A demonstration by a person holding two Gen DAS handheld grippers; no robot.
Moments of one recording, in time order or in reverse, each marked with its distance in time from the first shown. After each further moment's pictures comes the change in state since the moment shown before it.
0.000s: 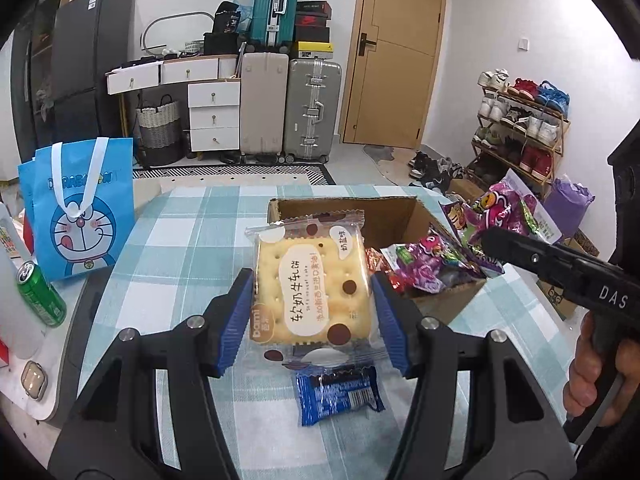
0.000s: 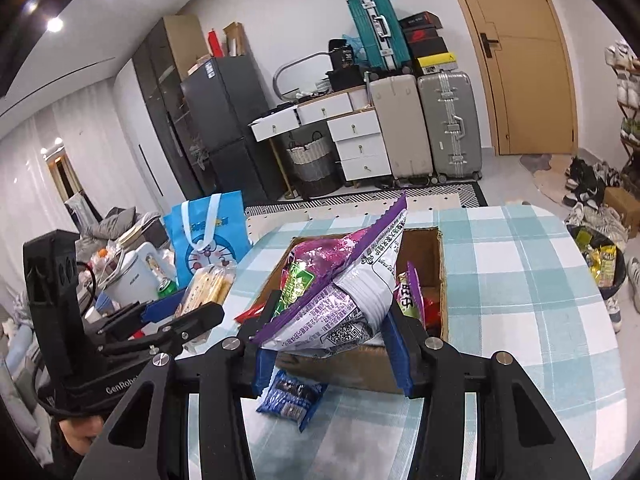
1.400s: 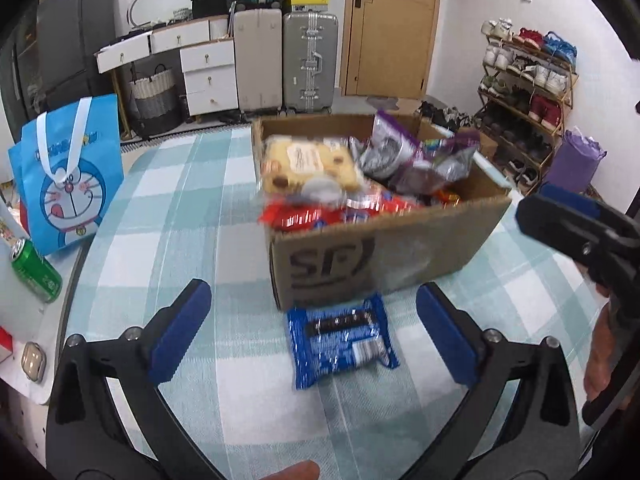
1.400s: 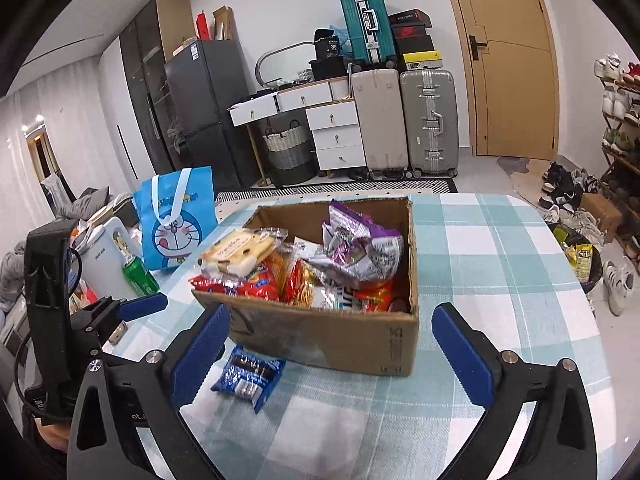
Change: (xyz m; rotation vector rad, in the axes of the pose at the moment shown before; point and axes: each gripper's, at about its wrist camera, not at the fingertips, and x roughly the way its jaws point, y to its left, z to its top) left arm 0.061 -0.001 -0.057 0.063 0.174 0.041; right arm 0.009 -0.008 -0.035 -0.061 0.028 -0.113
